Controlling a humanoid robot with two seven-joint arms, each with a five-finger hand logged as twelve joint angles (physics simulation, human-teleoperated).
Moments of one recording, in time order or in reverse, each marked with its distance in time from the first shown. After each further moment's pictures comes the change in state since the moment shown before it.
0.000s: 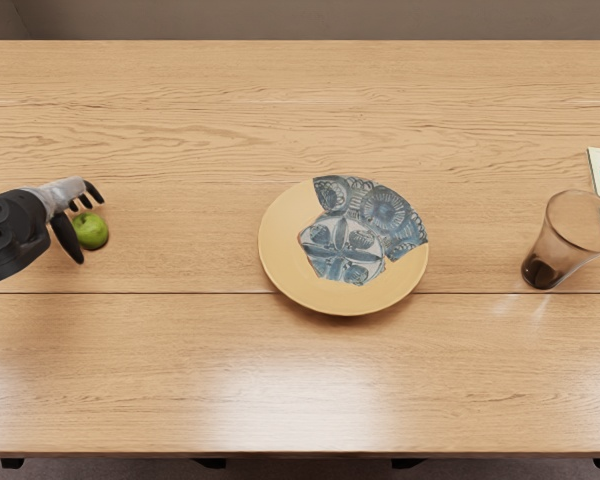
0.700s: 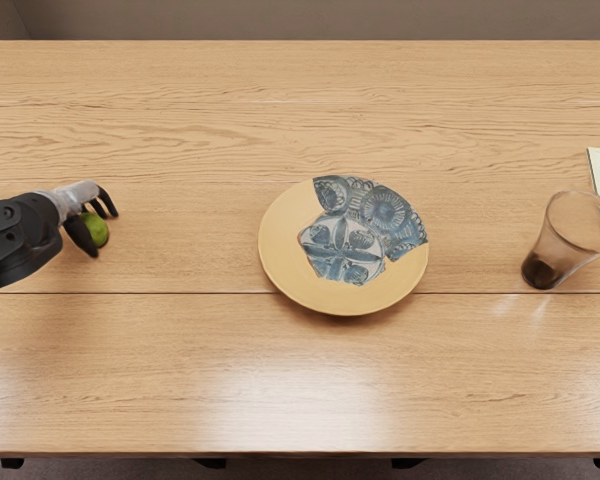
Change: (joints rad) left arm 0.003 -0.025 0.001 -0.003 -0.002 0.001 -0.003; right arm 0.001 0.000 0.000 0.001 0.000 0.001 0.000
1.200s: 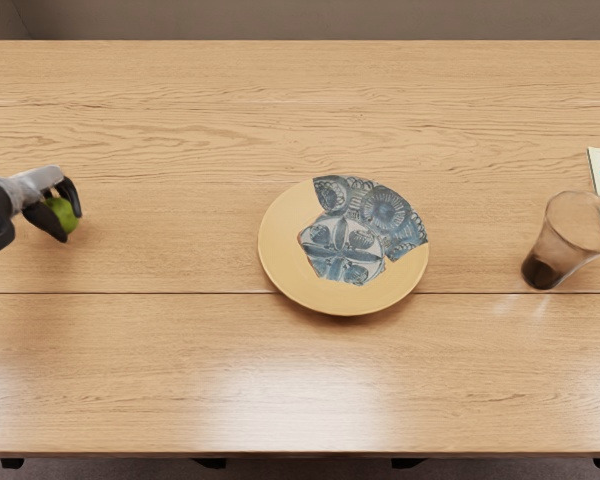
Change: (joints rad) left arm -0.016 0.188 -0.033 -0.179 -0.053 -0.013 0.002; right arm 0.004 0.000 0.001 0.000 0.000 0.000 0.000
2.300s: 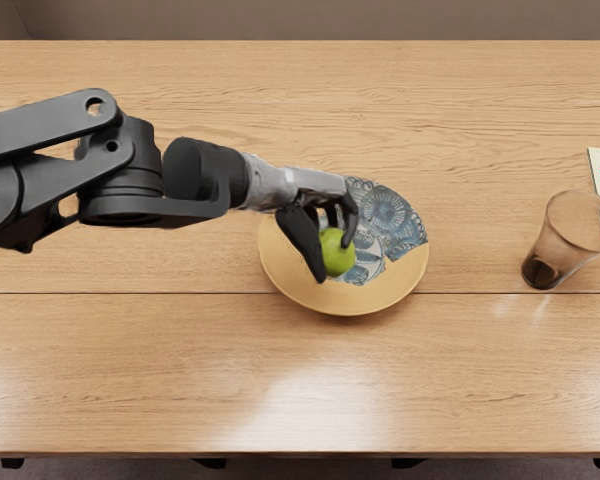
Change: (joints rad) left arm -0.300 -0.461 -0.090 -0.103 -0.430 -0.300 0.001; right arm 0.003 0.000 0.001 0.000 0.000 -0.001 0.001
